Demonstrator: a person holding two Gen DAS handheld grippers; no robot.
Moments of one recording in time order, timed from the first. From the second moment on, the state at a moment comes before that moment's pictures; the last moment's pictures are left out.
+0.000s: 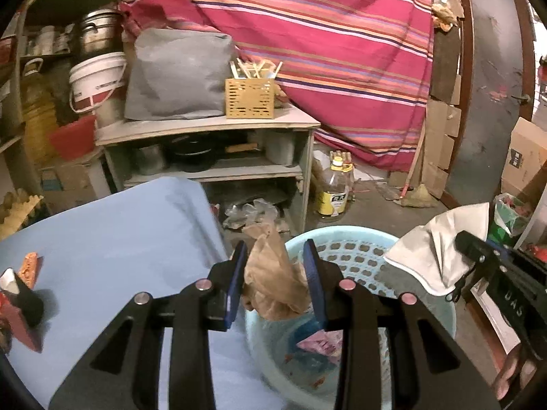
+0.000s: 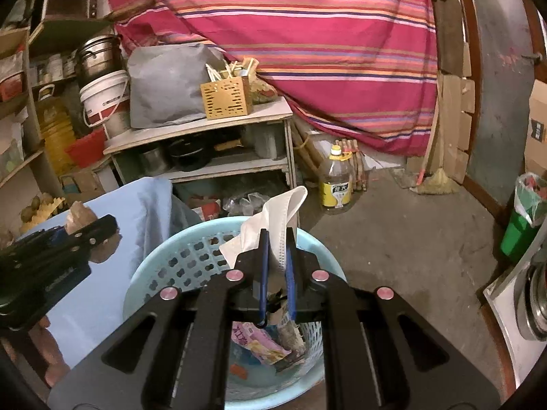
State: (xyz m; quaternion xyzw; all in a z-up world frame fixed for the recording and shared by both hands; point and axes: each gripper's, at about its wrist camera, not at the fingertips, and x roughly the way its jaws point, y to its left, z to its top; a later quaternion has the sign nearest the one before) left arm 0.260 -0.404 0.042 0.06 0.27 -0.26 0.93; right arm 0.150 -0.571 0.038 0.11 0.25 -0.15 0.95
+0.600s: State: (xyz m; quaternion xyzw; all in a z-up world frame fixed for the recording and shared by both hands) left arm 0.271 -0.401 0.041 0.07 0.27 -0.23 0.93; right arm 0.177 -0.558 0.024 0.09 0.28 -0.15 0.94
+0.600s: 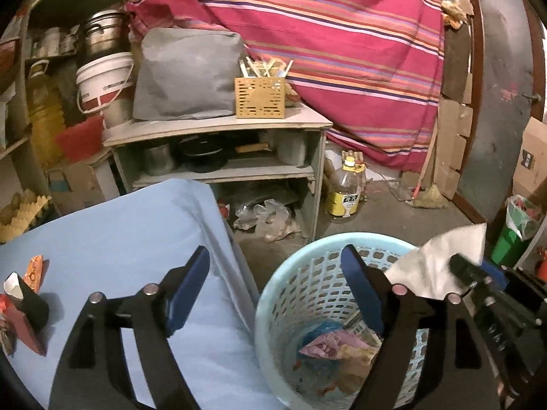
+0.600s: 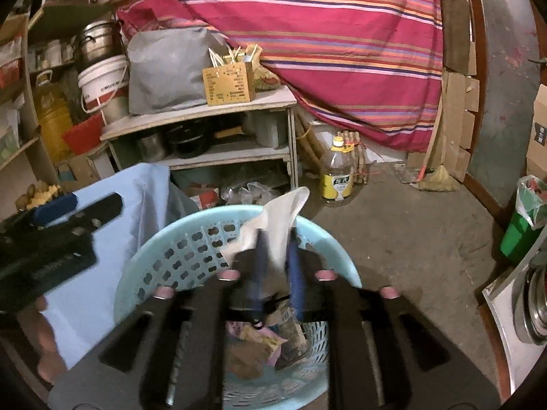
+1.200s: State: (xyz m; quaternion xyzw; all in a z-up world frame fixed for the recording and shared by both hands) left arm 0.268 -0.309 0.057 0.05 0.26 -0.18 0.95; right arm 0.189 -0.509 0.034 0.04 0.27 -0.17 0.95
